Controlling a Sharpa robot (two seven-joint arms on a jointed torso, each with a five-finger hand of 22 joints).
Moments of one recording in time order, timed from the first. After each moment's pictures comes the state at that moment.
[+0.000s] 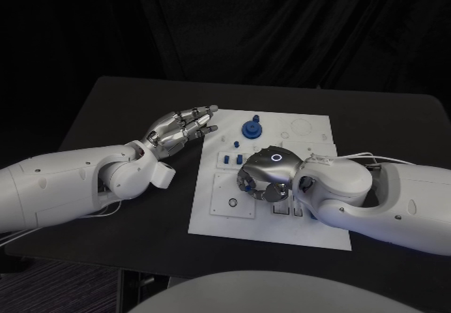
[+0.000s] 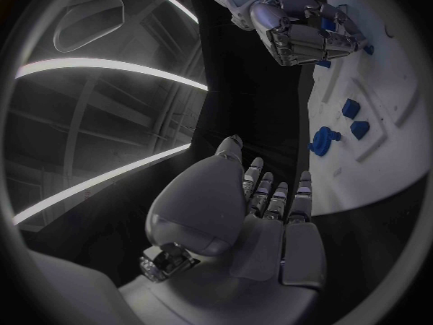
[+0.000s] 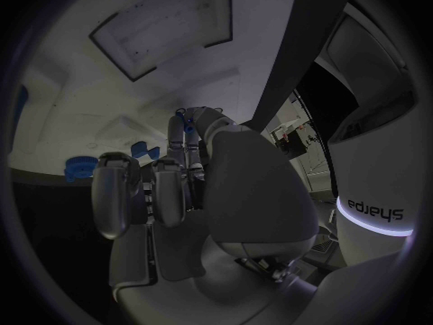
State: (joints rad) left arm 1.22 -0.95 -0.21 1.56 -0.08 0.02 0.58; left_hand 1.53 0.20 -0.17 0.26 0.46 0.45 0.10 0.06 0.08 0.08 0.09 0.27 0.04 0.04 0.09 0.03 0.01 0.16 0.11 0.23 0.06 0.21; right arm 1.28 -0.75 -0.25 1.83 -1.81 -0.15 -0.22; right_hand 1.47 -0.16 0.34 0.15 0.54 1.00 0.08 0.26 0.67 1.04 0.03 0.51 0.51 1.47 -0.04 1.49 1.31 0.04 1.46 0.07 1.45 1.31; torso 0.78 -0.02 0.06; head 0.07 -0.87
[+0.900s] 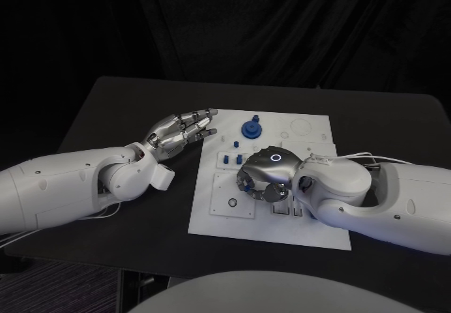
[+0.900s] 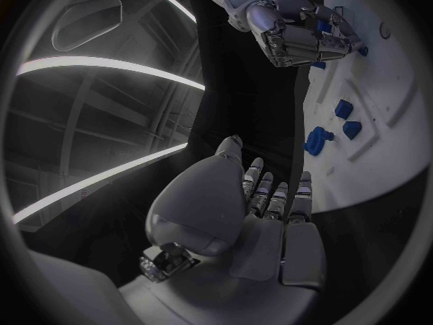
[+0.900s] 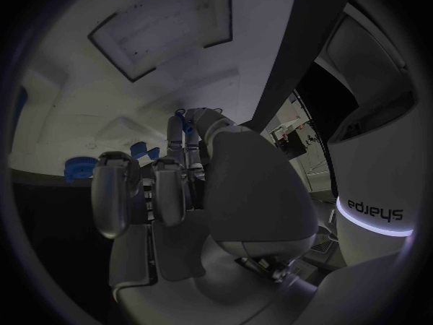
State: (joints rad) left arm 1.21 -0.95 -0.21 1.56 -0.08 0.03 0.56; left_hand 1.53 0.20 -0.17 0.26 0.46 0.44 0.10 0.06 0.08 0.08 0.09 0.27 0.04 0.04 0.09 0.03 0.01 0.16 0.11 0.23 0.06 0.21; right arm 1.28 -0.75 -0.25 1.83 -1.81 -0.15 -0.22; right_hand 1.46 -0.15 0.34 0.15 0.54 1.00 0.08 0.25 0.66 1.04 0.03 0.46 0.48 1.47 -0.04 1.48 1.31 0.04 1.46 0.07 1.44 1.31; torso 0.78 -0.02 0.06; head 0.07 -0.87
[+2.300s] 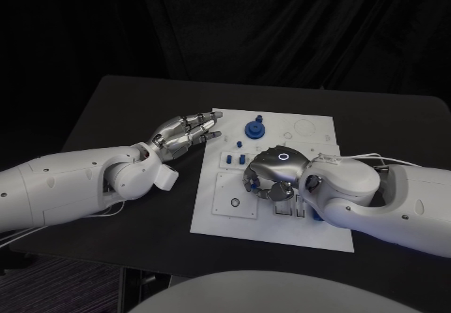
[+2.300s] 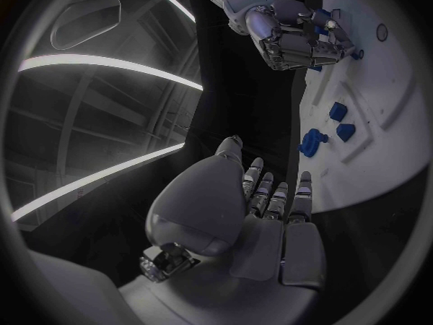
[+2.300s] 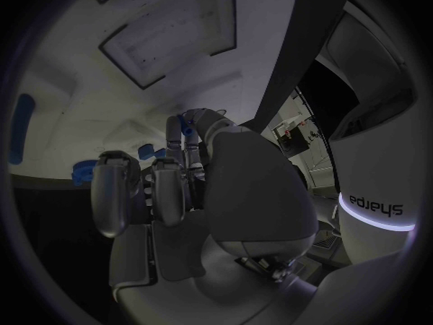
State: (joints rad) left arm 1.20 -0.95 -0.21 1.55 -0.08 0.04 0.54; left_hand 1.53 0.20 -0.17 0.26 0.46 0.44 0.10 0.06 0.08 0.07 0.10 0.27 0.04 0.04 0.09 0.03 0.01 0.16 0.11 0.23 0.06 0.22; right arm 1.28 -0.77 -0.25 1.82 -1.78 -0.16 -0.21; right_hand 1.46 -0.15 0.34 0.15 0.54 1.01 0.10 0.23 0.65 1.05 0.04 0.42 0.46 1.47 -0.04 1.48 1.31 0.04 1.46 0.07 1.43 1.31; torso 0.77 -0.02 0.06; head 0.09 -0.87
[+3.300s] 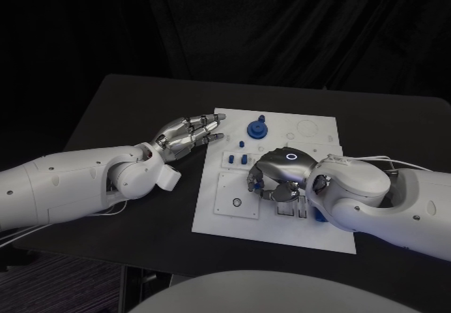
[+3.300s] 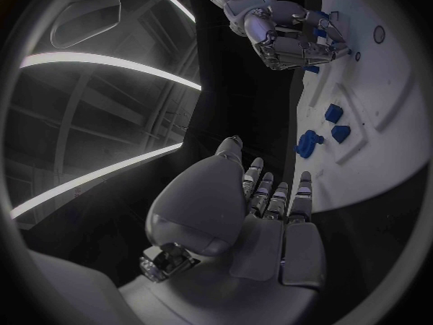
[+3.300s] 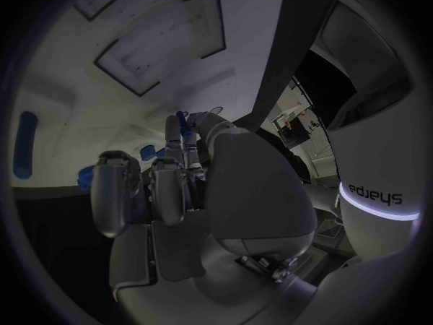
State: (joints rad) left arm 1.20 -0.94 -0.21 1.54 -0.08 0.05 0.53; left_hand 1.53 0.20 -0.16 0.27 0.46 0.44 0.10 0.06 0.08 0.07 0.10 0.27 0.04 0.04 0.09 0.03 0.01 0.16 0.11 0.23 0.06 0.21; right arm 1.28 -0.80 -0.25 1.84 -1.69 -0.20 -0.20; right_hand 1.43 -0.13 0.35 0.17 0.55 1.01 0.10 0.20 0.63 1.07 0.04 0.40 0.44 1.47 -0.04 1.48 1.31 0.04 1.47 0.07 1.43 1.31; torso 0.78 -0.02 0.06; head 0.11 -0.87
